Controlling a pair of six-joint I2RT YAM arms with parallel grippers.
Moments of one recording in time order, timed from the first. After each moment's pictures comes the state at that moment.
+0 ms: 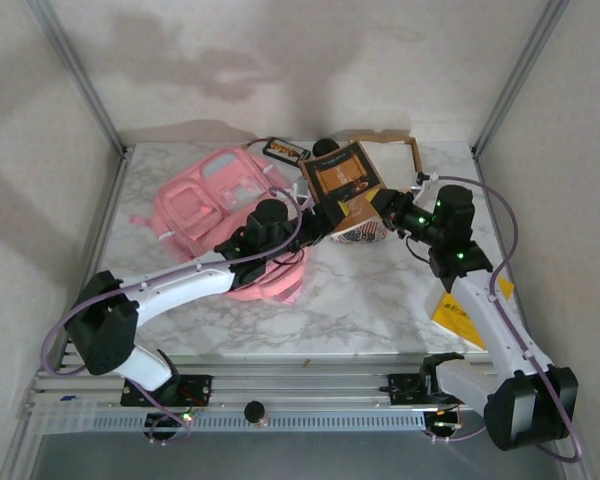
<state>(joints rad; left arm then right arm) -0.81 1.51 1.05 0.28 0.15 -1.16 0.19 1.07 0.87 -0.05 -0.62 1.02</state>
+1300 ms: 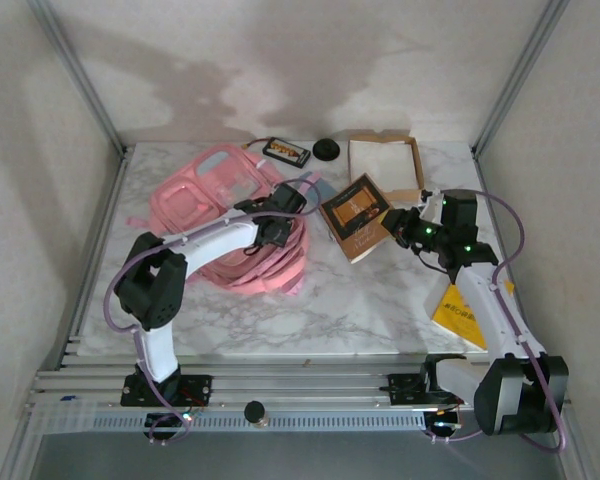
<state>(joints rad) -0.63 1.88 1.43 -0.67 -0.42 -0.23 0.07 1.12 0.86 -0.34 -0.71 0.79</state>
